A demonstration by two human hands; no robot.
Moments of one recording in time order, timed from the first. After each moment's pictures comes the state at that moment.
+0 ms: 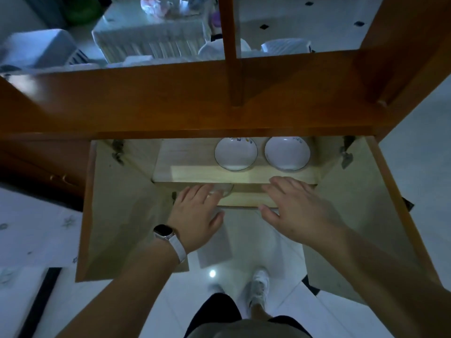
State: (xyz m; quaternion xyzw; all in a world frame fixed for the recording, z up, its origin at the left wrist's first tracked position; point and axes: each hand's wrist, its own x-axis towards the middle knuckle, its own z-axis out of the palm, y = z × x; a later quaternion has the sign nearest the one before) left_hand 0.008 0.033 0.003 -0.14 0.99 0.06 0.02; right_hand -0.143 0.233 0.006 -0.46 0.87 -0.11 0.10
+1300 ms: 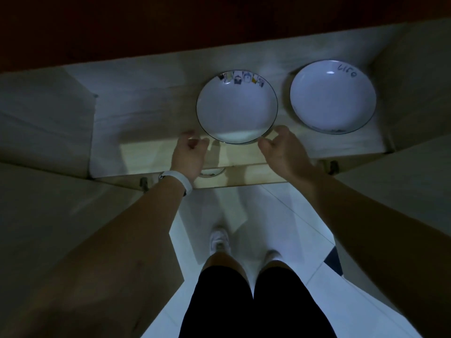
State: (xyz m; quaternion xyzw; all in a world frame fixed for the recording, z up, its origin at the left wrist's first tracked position) left_hand -0.182 -0.155 -0.347 -0.44 0.71 0.55 -0.05; right_hand -0.287 0.041 -0.326 -0.09 0.89 -0.38 0.22
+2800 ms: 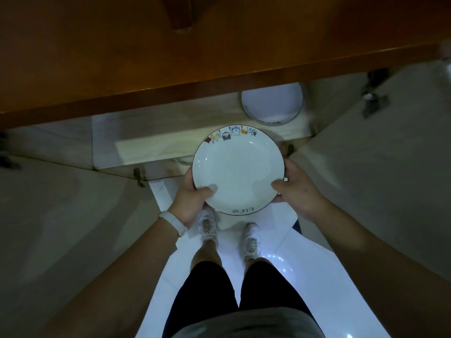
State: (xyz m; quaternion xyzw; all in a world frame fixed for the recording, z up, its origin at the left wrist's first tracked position) left_hand -0.089 -0.009 -0.196 -0.35 0.54 0.77 0.05; right_hand -0.206 0.214 -0.184 0.05 0.68 -0.60 0.42
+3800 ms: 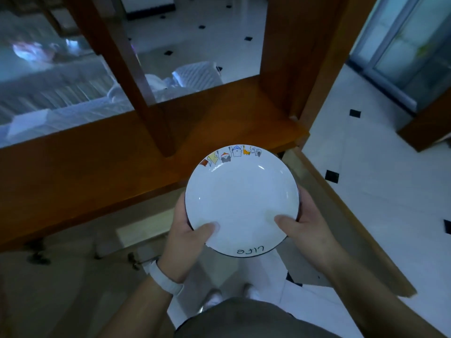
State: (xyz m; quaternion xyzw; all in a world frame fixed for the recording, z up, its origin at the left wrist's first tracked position) left_hand -0.101 0.039 0.035 -0.10 0.66 0.74 -0.04; right_hand -0.151 0.269 0.054 -0.04 0.73 -0.66 0.18
